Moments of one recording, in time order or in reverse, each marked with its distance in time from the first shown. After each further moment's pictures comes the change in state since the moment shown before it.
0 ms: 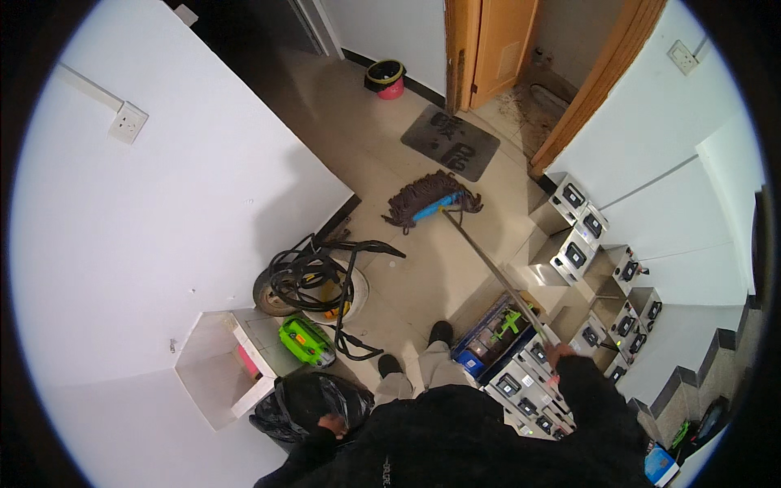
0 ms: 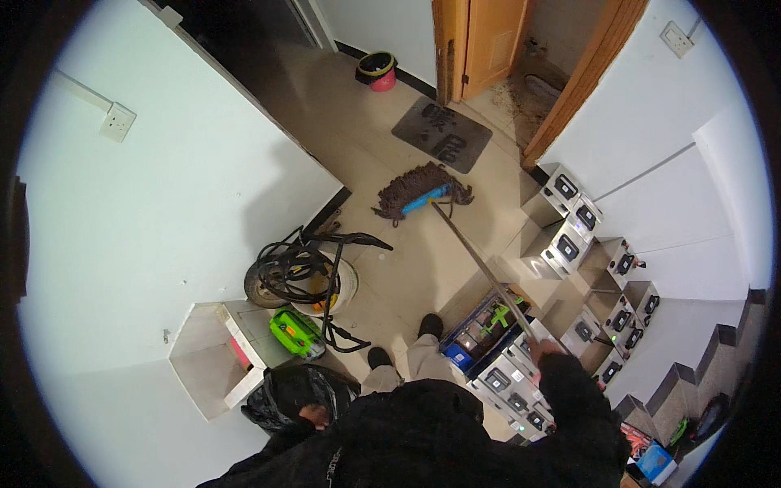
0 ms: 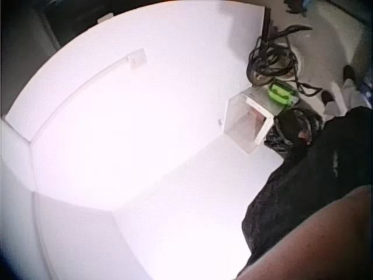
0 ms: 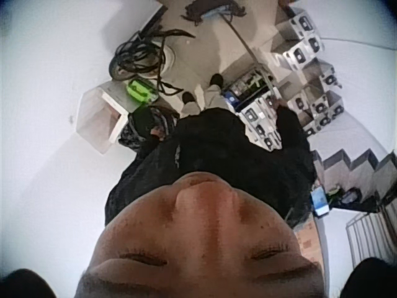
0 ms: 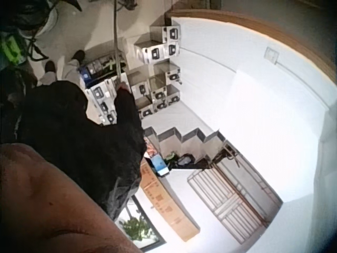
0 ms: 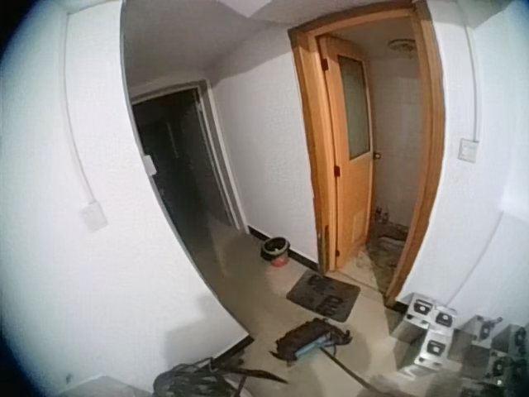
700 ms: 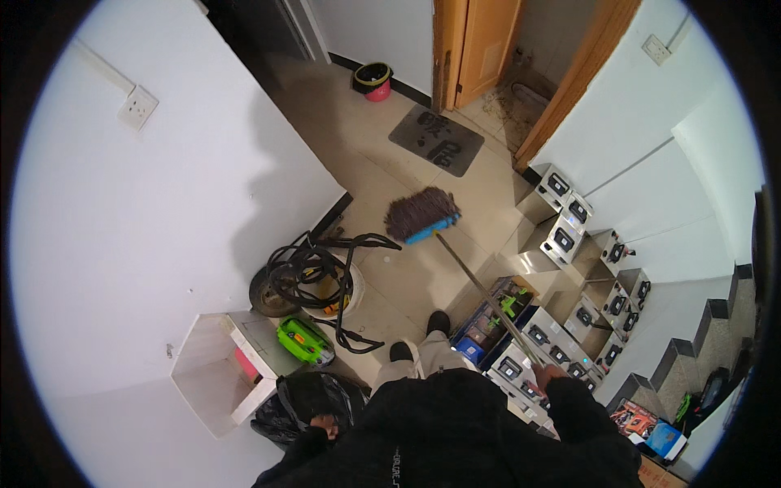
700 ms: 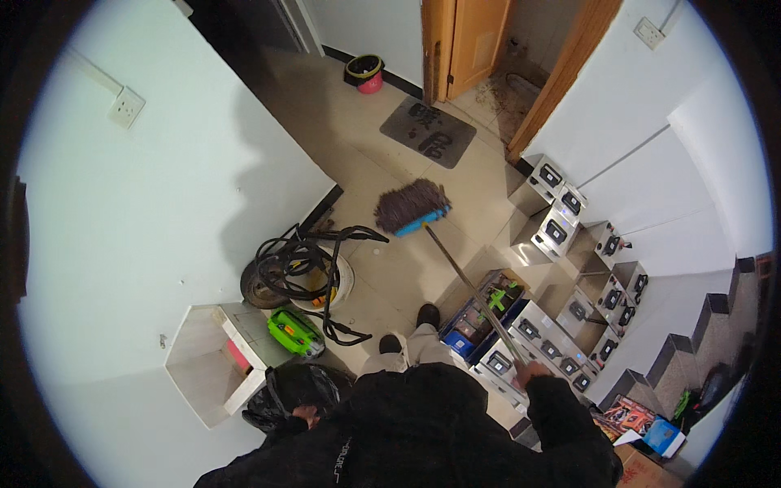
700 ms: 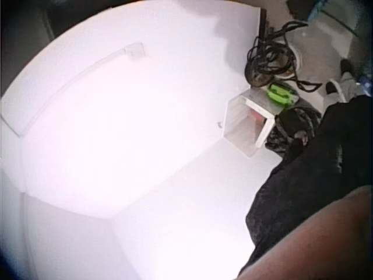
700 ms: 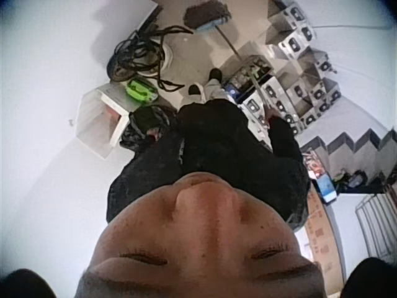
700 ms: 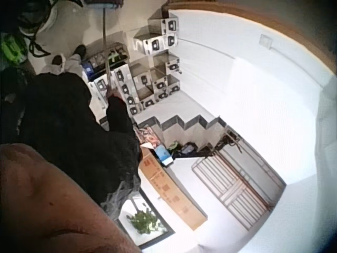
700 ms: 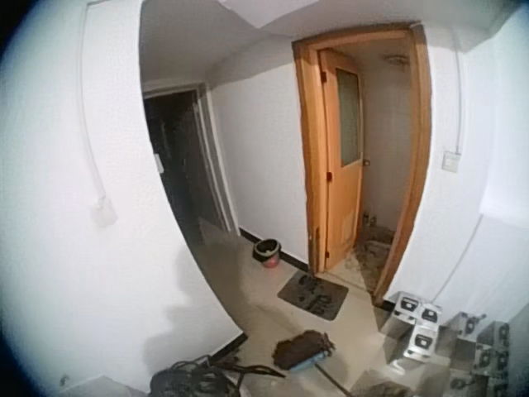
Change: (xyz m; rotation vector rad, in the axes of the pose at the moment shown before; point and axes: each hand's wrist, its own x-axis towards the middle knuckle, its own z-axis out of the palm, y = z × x) left_hand 0.024 -0.051 -0.052 -0.017 -0.021 0.071; right_hand -0.191 -0.048 0.020 0.184 -0.061 0.125
